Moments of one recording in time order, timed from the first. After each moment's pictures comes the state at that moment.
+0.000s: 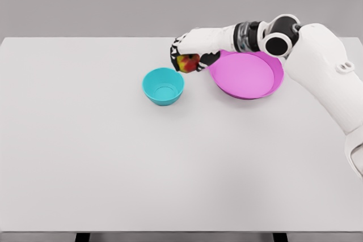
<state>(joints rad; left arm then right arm) 0.00 0.00 -0.01 -0.08 -0.03 0.00 -0.01 -1.09 -0.30 0.90 -0.96 0.43 -0.61 0.61</state>
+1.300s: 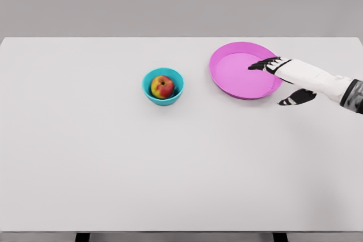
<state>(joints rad) 0.00 0.00 -0.01 -0.08 -0.03 0.00 -0.01 -0.40 -0.62 0.18 -1.38 0.37 -0.61 0.61</state>
